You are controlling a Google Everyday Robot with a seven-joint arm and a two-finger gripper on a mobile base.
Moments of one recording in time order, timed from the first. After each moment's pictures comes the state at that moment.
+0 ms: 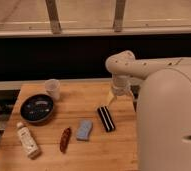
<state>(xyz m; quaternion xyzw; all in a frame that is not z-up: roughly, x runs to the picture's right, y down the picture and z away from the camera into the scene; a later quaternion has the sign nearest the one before) 0.145 0.076 0.787 -0.28 0.28 0.54 0.74</state>
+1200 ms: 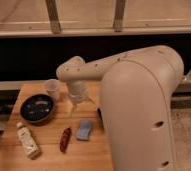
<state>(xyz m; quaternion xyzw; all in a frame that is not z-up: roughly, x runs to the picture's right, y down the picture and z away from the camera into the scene) -0.085 0.118 0.761 -0.33 0.22 0.41 0.82</state>
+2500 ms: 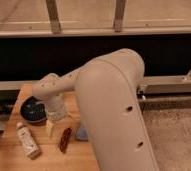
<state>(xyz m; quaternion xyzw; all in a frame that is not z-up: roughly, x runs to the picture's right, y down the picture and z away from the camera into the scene) -0.179 0.211 0.745 -0.41 0.21 0.31 0.83</state>
